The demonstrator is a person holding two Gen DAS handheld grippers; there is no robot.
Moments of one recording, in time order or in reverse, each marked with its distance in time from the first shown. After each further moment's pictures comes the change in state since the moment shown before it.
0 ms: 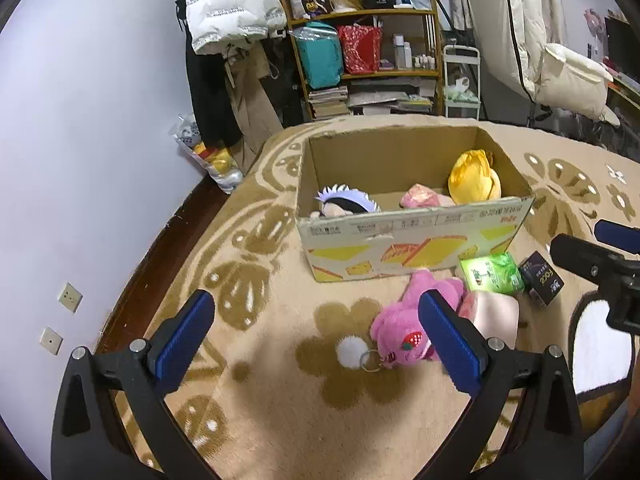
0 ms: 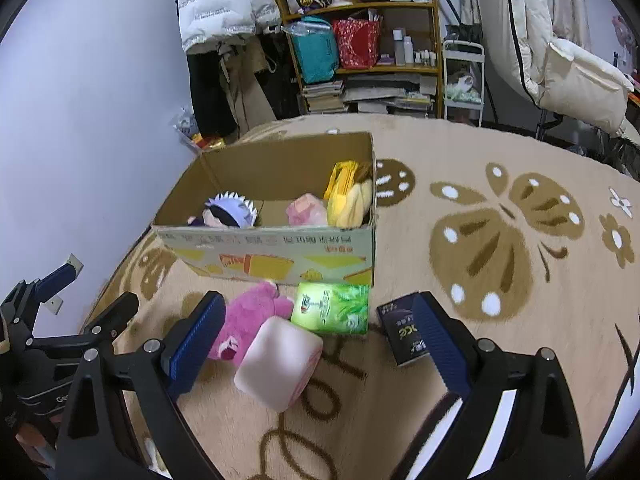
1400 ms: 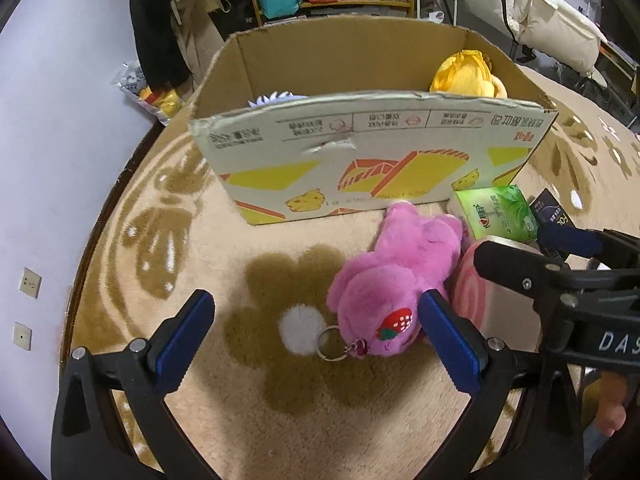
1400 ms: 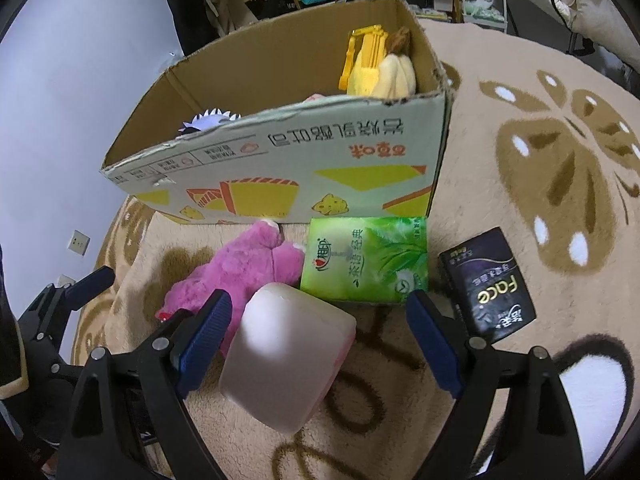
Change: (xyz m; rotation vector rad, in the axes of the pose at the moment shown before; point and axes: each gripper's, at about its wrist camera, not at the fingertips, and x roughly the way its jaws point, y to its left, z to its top) left arm 0.090 -0.032 -0.021 0.051 0.242 -0.136; right arm 0.104 0.003 -0.020 0.083 0.268 0.087
